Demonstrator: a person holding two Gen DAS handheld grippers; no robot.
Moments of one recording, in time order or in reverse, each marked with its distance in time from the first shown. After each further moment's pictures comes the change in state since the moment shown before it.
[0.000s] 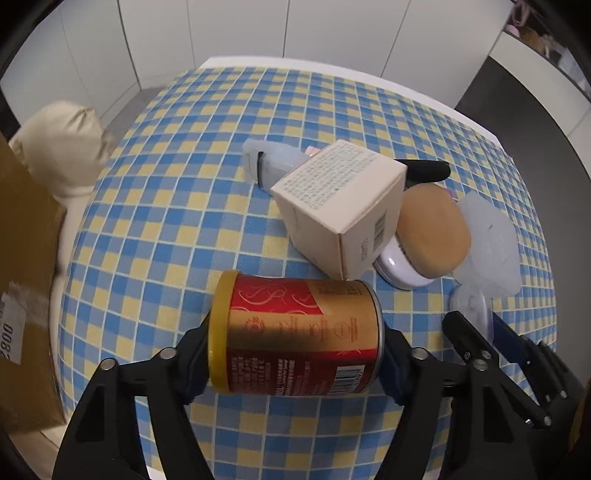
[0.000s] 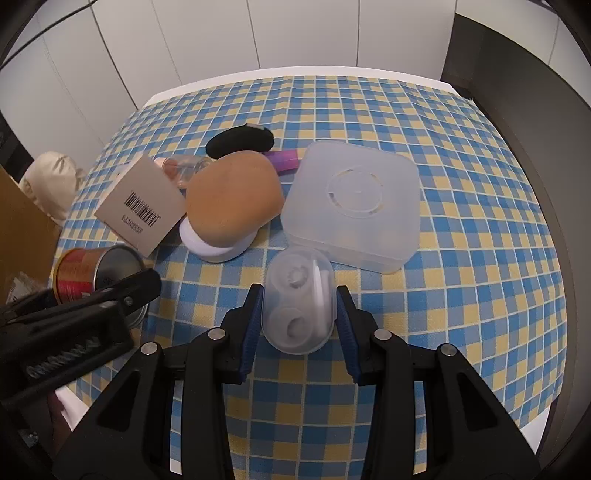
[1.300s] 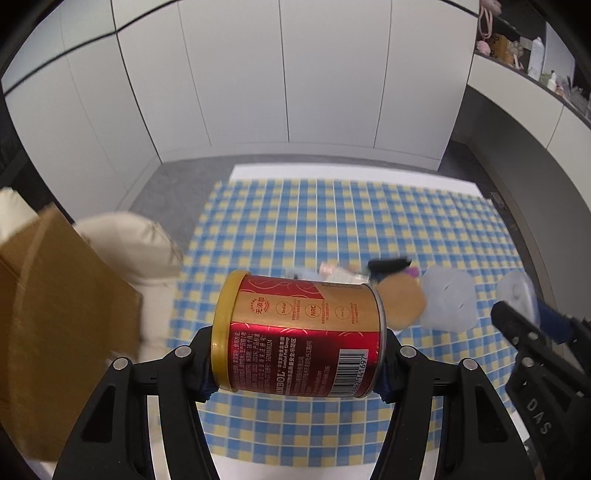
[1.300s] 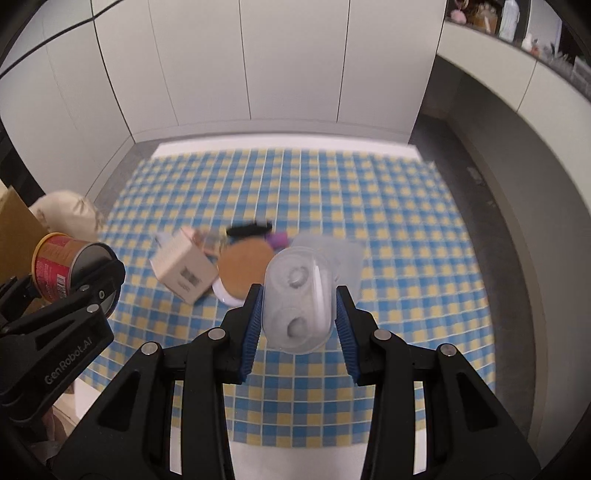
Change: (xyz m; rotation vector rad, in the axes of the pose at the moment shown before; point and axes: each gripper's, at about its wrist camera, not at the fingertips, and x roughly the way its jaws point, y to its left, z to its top) left arm -0.136 -0.002 0.036 0.107 -0.218 0.101; right arm -0.114 0.021 0.038 -0.015 -0.104 -0.095
